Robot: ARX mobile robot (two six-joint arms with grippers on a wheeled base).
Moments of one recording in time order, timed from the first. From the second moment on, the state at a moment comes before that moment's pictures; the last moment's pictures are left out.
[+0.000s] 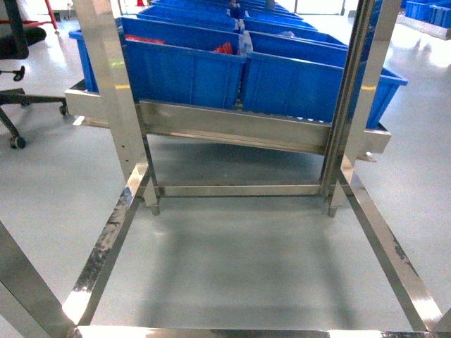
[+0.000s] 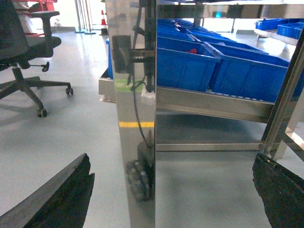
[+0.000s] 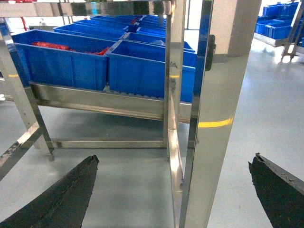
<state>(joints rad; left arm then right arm) 0.00 0.01 0.01 -0.01 0.00 0.00 0.00 0.00 0.01 -0.01 0.00 0.00</state>
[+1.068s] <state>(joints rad) 0.00 0.01 0.01 -0.01 0.00 0.00 0.00 0.00 0.01 -0.01 0.00 0.00</state>
